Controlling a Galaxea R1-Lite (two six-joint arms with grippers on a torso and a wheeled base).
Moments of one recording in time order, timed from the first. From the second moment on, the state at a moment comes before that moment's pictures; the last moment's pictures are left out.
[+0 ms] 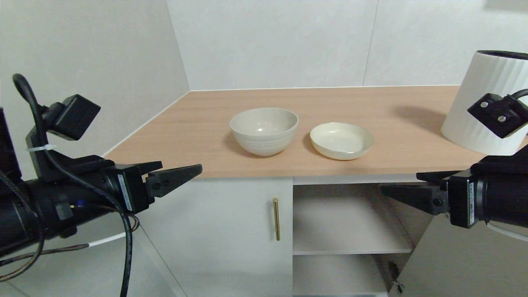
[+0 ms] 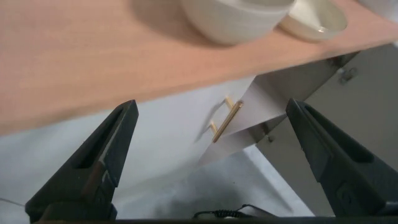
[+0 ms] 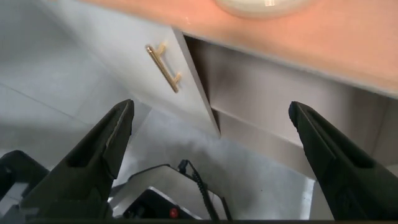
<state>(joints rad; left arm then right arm) -0.37 1.26 -0.72 -0.30 -0.15 -0.22 0.65 1.26 -0.90 0.02 -0.05 0.19</state>
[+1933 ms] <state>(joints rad) -0.43 1.58 -1.17 0.21 -0.08 -0.61 0.53 1.67 -1.23 0.16 -0.19 0.40</state>
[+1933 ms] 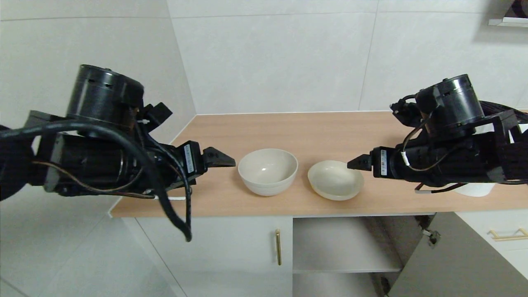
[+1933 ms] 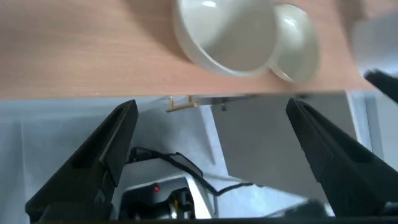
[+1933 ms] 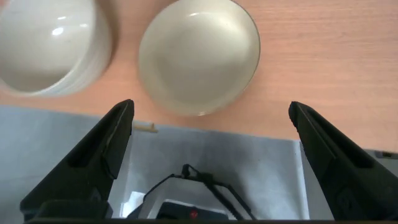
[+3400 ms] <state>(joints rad) -0.47 1.92 -1.27 0.04 0.07 -0.79 0.50 1.77 -1.23 0.08 -0.19 0.44</state>
